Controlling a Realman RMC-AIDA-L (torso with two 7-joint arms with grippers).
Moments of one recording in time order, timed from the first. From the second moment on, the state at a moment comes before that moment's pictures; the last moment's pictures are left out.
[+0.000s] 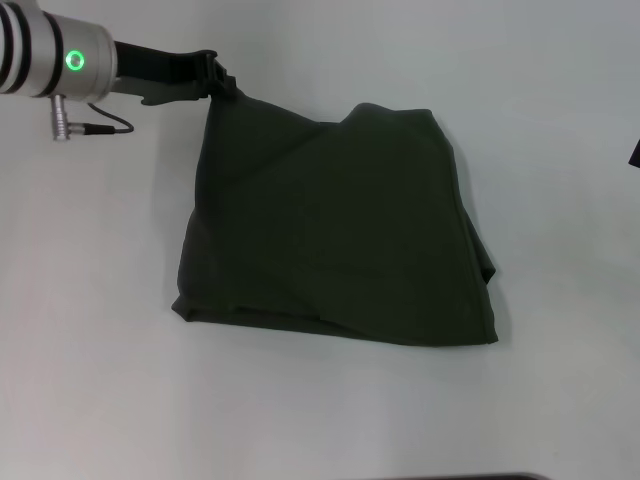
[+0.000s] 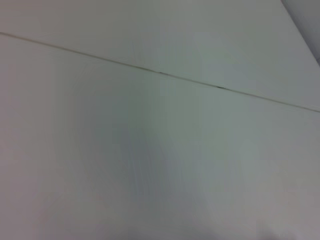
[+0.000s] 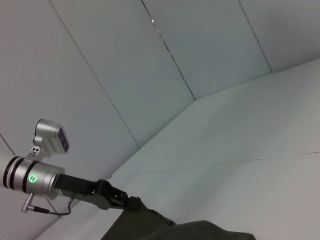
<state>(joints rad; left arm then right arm) -0.82 -2.07 0.91 0.64 2.30 1.09 -2.56 0.28 1.99 -0.25 -0.68 -2.03 -1.80 1.54</state>
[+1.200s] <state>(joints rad) -0.75 -2.03 0.79 0.60 2.30 1.03 -2.58 0.29 1.99 -0.25 -0.68 -2.03 -1.80 1.54</state>
